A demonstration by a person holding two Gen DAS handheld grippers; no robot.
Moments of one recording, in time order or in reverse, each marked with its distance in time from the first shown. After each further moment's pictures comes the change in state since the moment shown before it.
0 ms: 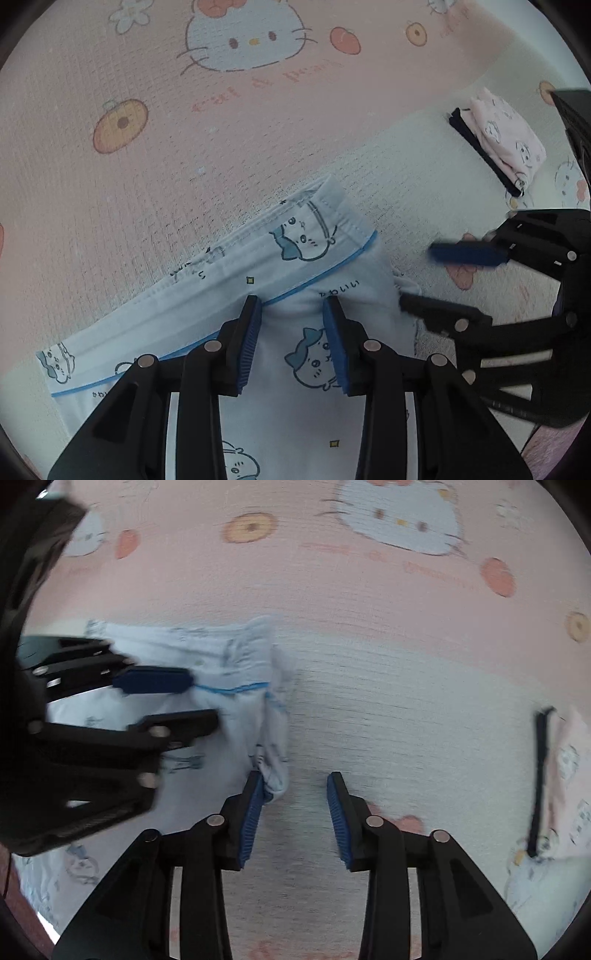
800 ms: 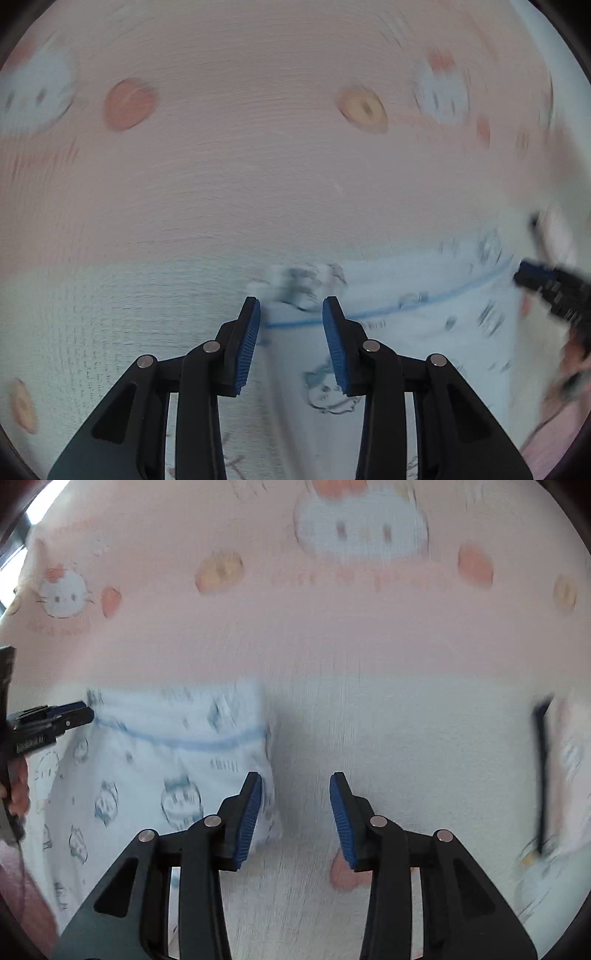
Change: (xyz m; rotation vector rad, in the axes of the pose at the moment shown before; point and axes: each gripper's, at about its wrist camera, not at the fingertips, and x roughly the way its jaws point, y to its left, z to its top) left arm -0.071 0.182 -0.083 -0.418 -0.118 0.050; right arm -0.003 -0.033 0.070 0.083 -0.154 0.088
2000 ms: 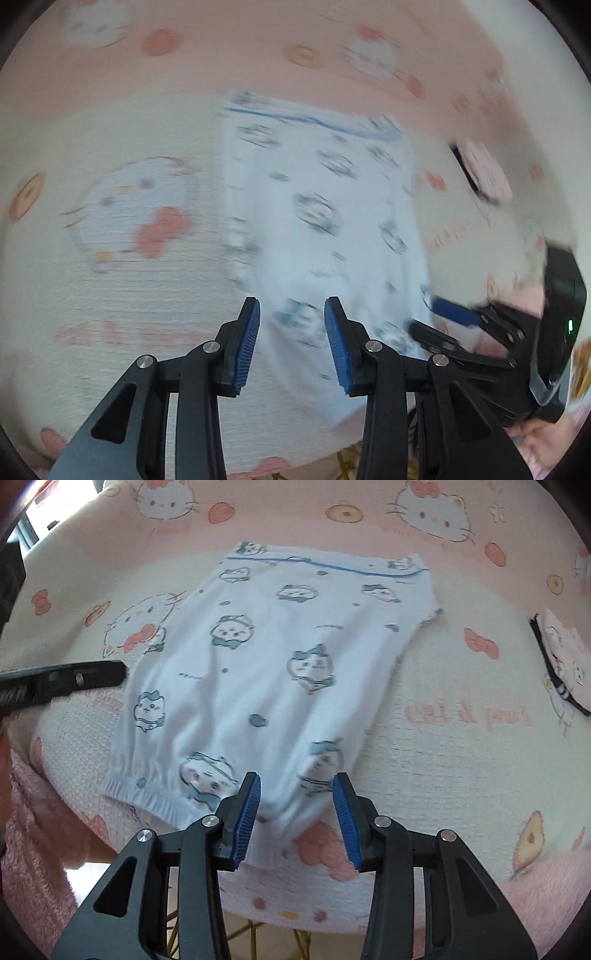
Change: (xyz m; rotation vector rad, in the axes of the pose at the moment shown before) left arm -0.105 -0.051 -0.190 0.060 0.136 -0.076; right arm -0.081 0.139 -0.219 -0.063 0.151 -0.002
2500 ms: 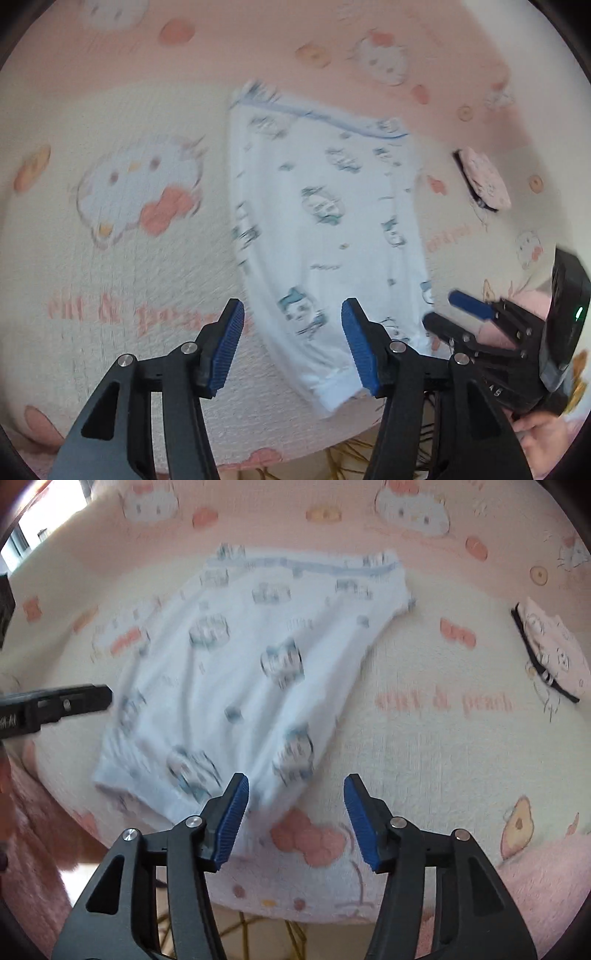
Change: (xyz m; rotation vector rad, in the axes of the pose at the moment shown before) left arm -0.015 0.006 -0.010 -0.036 -0.052 -0.029; right arm -0.029 -0.046 -0.007 0.043 -0.085 -0.010
